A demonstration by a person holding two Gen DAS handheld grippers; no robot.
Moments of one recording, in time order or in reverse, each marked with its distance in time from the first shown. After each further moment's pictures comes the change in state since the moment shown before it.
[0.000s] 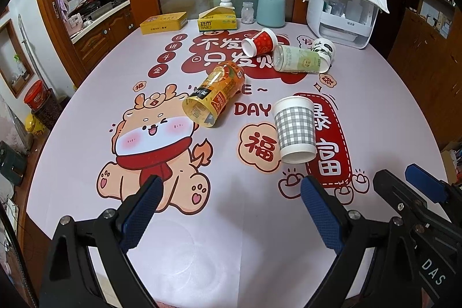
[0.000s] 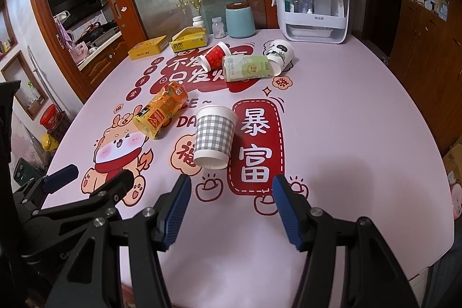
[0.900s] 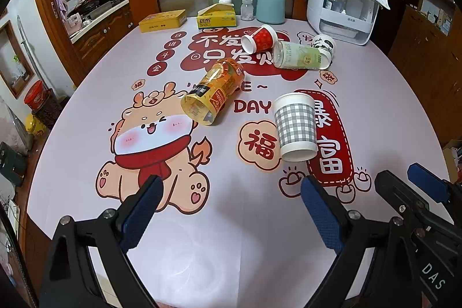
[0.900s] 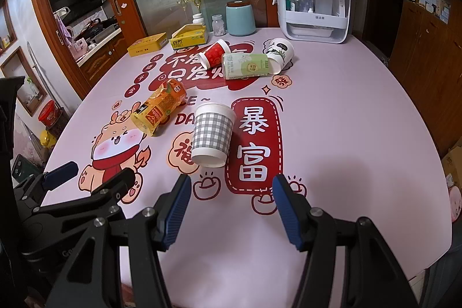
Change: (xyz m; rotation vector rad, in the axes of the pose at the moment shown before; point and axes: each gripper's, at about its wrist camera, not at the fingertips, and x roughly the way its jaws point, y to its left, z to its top) left arm 0.003 -0.004 0.002 -0.002 0.007 0.002; right arm 0.000 0.001 0.003 -0.007 0.007 -0.002
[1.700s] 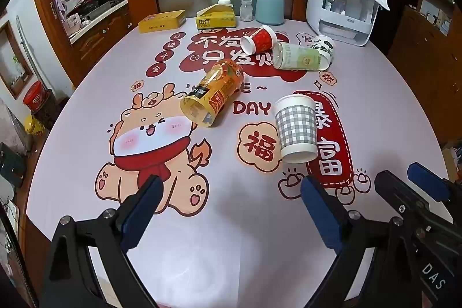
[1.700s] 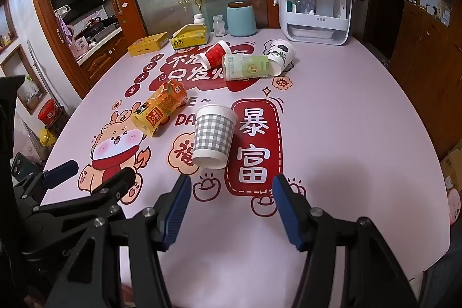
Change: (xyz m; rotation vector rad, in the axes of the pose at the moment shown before) left arm 0.000 0.000 0.000 -0.004 0.000 -0.006; right arm 0.000 0.001 0.001 -0.003 -0.002 -0.004
